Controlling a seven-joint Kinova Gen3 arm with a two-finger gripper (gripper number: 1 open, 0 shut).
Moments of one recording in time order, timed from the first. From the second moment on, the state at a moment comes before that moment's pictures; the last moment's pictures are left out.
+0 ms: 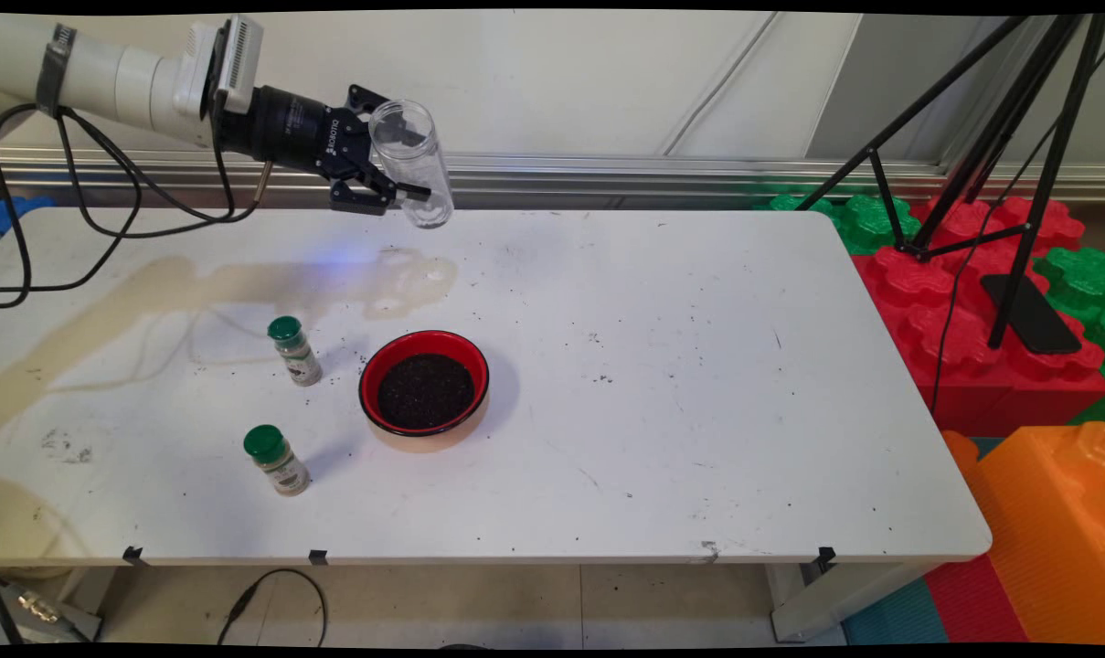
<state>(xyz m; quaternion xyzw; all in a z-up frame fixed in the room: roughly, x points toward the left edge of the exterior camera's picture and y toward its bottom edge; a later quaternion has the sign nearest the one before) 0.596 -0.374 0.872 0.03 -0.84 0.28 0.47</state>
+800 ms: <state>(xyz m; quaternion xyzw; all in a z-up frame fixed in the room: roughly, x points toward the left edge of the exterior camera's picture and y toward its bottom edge) 0.626 -0.392 0.826 0.19 -0.82 0.18 0.50</state>
